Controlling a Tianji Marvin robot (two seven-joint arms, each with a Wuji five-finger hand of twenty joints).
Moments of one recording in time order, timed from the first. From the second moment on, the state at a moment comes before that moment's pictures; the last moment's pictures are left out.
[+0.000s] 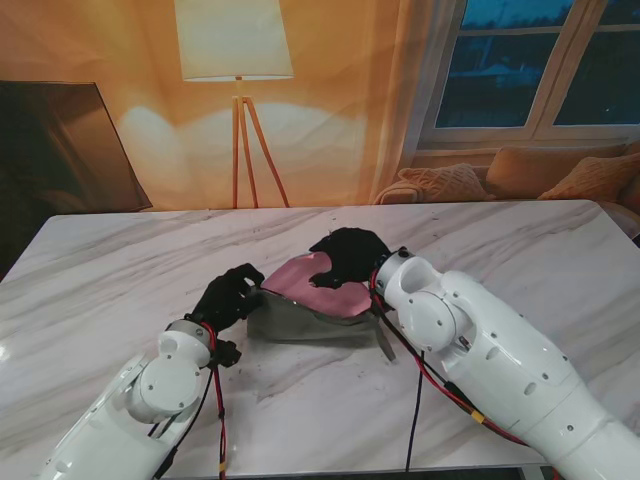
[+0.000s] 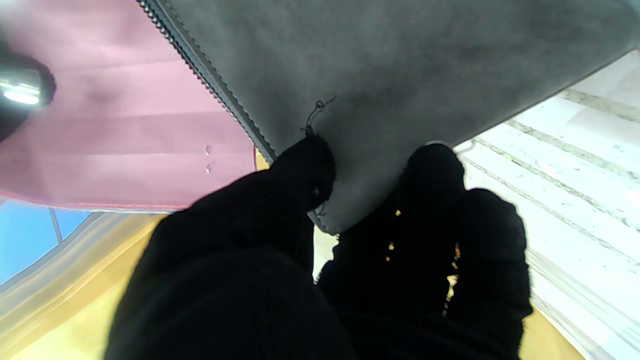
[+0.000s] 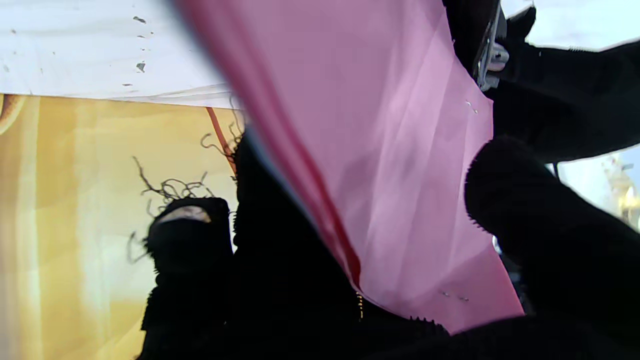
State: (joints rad) left arm 1.49 -1.18 -1.14 -1.57 0.29 0.07 0.14; right arm -1.11 -1.09 0.87 -1.56 -0.74 -0.04 0.14; left_hand 1.01 -0.51 0.80 -0.19 0.51 0.14 1.08 0.70 0.93 0.35 0.62 0.80 0.84 0.40 1.07 0.82 0.42 0.47 1.41 0.90; right_hand 0.35 -0.54 1.07 -0.26 0.79 -0.14 0.74 0.44 0.93 0.04 0.74 0.72 0.98 -0.03 1.08 0.61 0.65 0.05 1.63 0.77
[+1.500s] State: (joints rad) left arm 1.48 -1.18 -1.14 -1.57 0.27 0.08 0.15; right arm -1.23 -1.14 0.95 -1.51 -0.58 0.01 -0.05; left_hand 1.02 -0.50 0.79 -0.19 0.51 0.16 1.08 0.68 0.93 0.35 0.64 0.81 0.83 0.40 1.10 0.83 0.39 0.47 1.43 0.90; right_hand 0.81 -0.52 1.02 -0.25 0.84 -0.22 0.72 0.44 1.02 0.07 0.69 0.66 1.18 -0.05 1.30 0.63 0.87 0.04 1.73 0.79
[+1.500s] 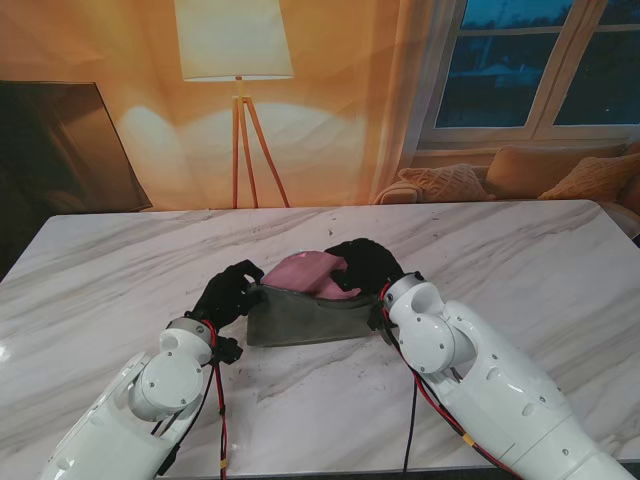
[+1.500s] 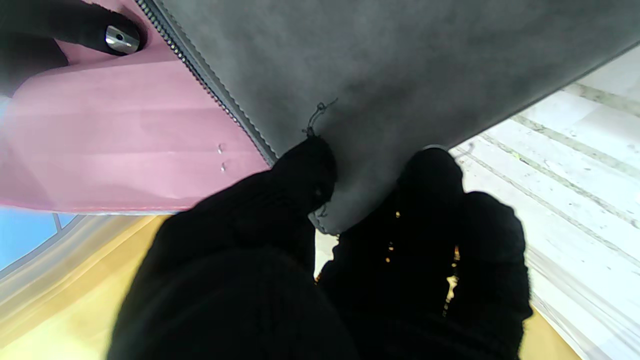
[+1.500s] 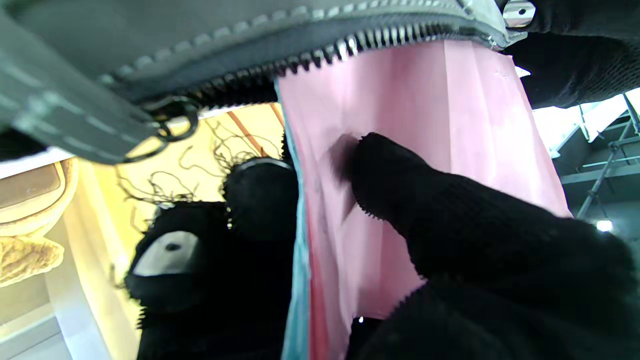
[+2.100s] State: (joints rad) left arm 1.47 -1.18 -1.14 -1.56 0.27 0.06 0.15; right arm -1.20 -1.11 0.97 -1.57 -0.74 0.00 0.05; left_hand 1.01 -0.50 0.78 -0.19 0.52 0.16 0.97 0.59 0.92 0.35 0.61 0.83 0.78 0.40 1.10 0.84 0.34 0.46 1.42 0.90; right_hand 0.81 -0.52 1.02 -0.24 0.85 -0.20 0.70 0.44 1.04 0.08 0.75 0.70 1.24 -0.07 1.40 0.65 0.94 0.02 1.78 0.79
